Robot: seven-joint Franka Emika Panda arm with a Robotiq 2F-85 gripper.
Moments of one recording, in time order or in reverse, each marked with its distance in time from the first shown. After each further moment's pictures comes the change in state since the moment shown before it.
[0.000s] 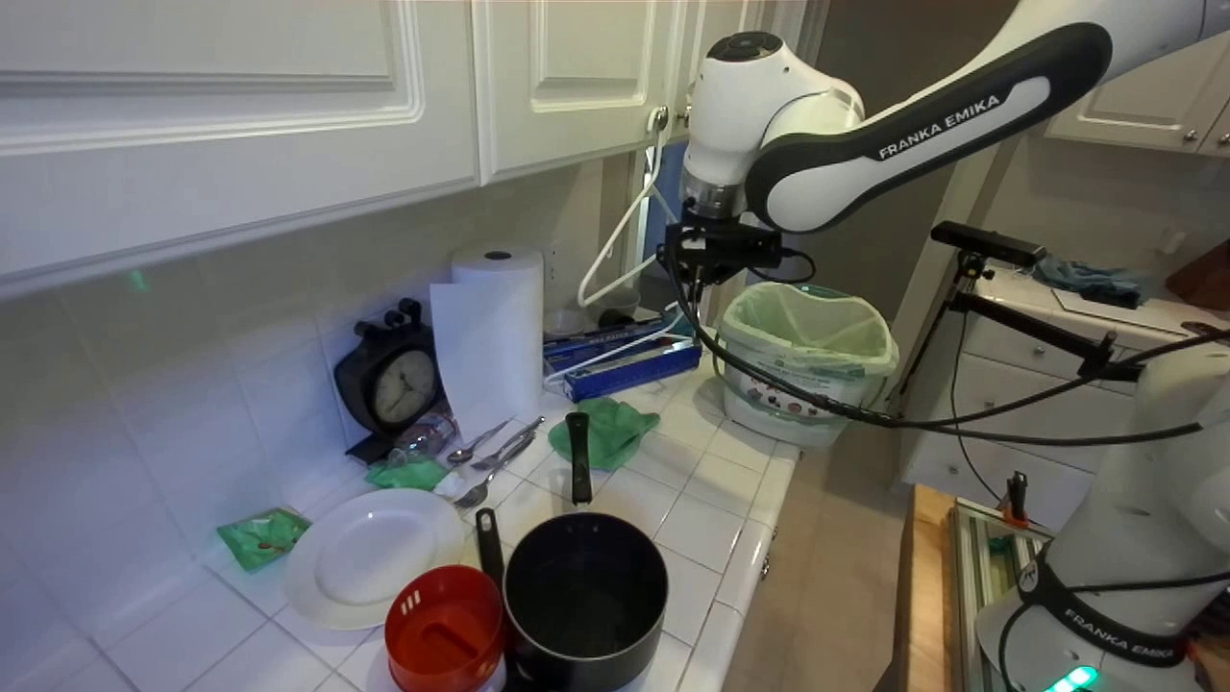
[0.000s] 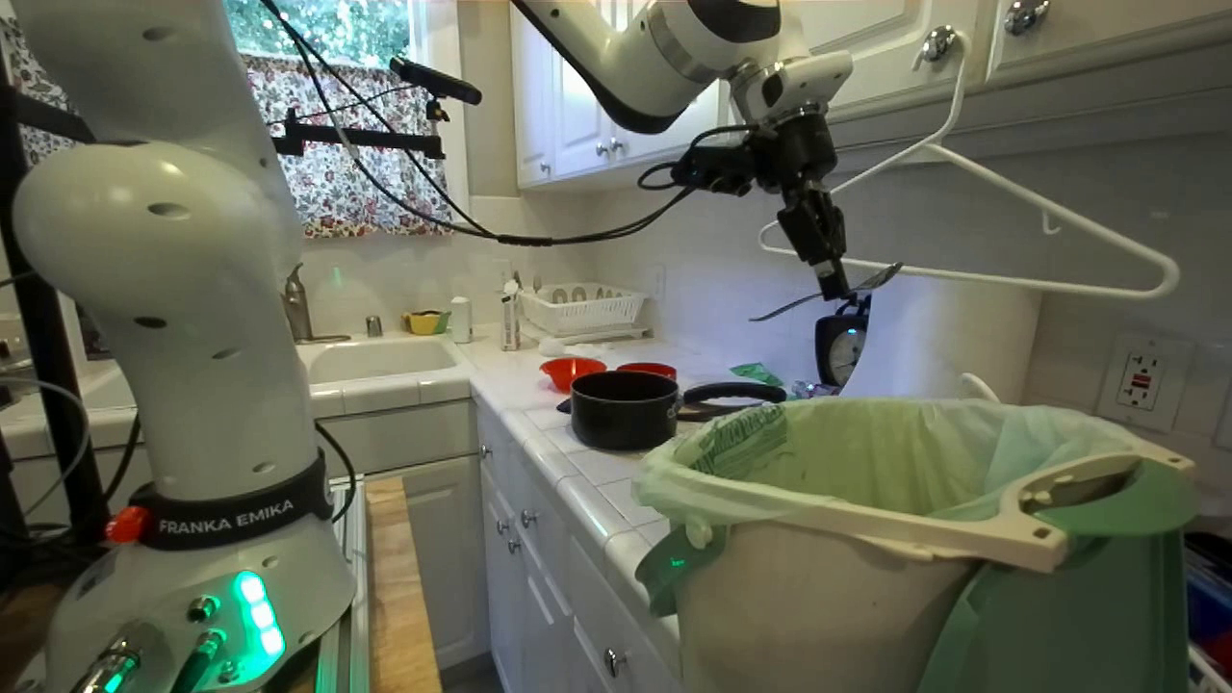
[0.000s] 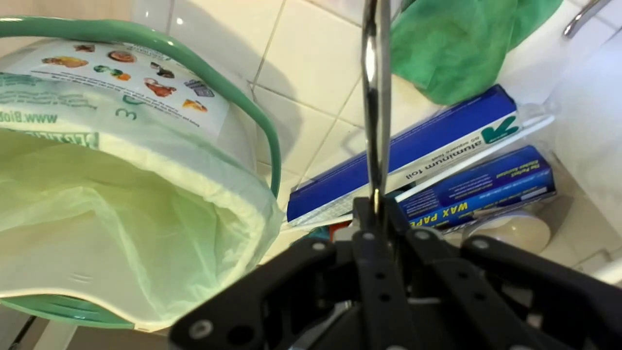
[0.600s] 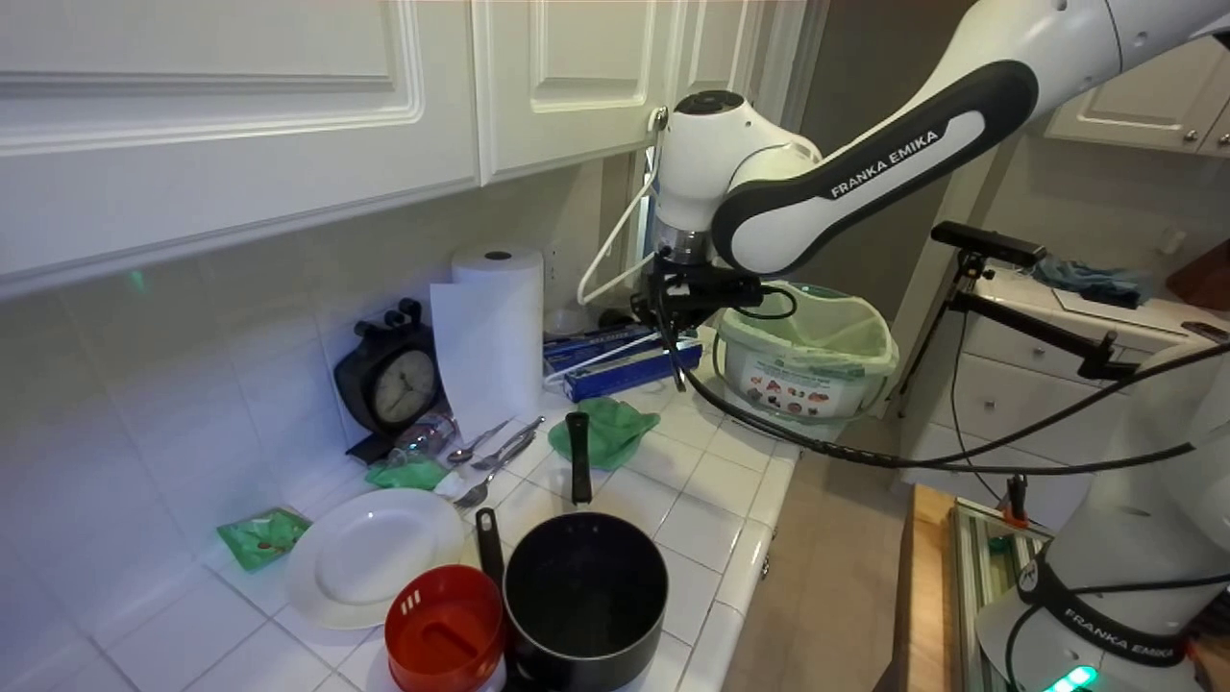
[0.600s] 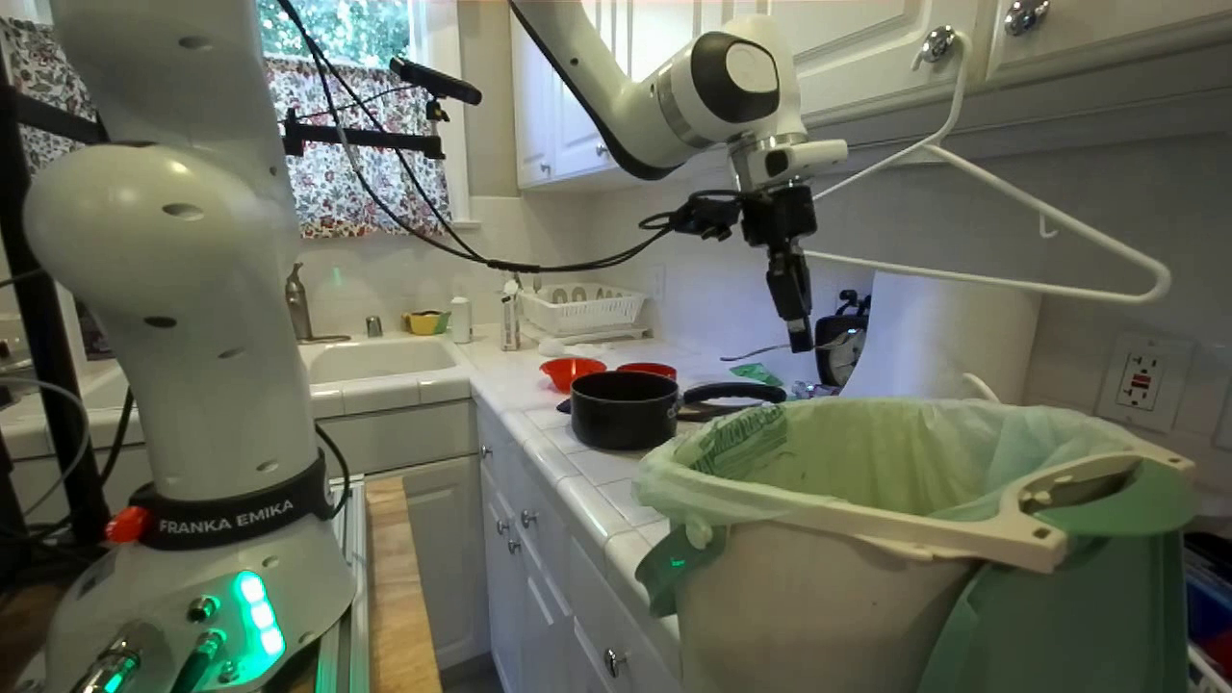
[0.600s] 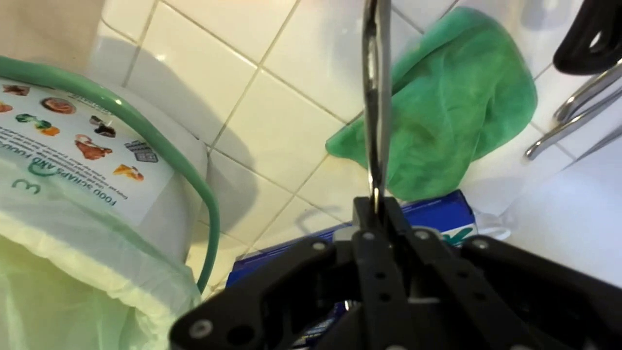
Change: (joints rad) arm 0.042 0.126 0.000 0.000 0.115 0.087 -0.178
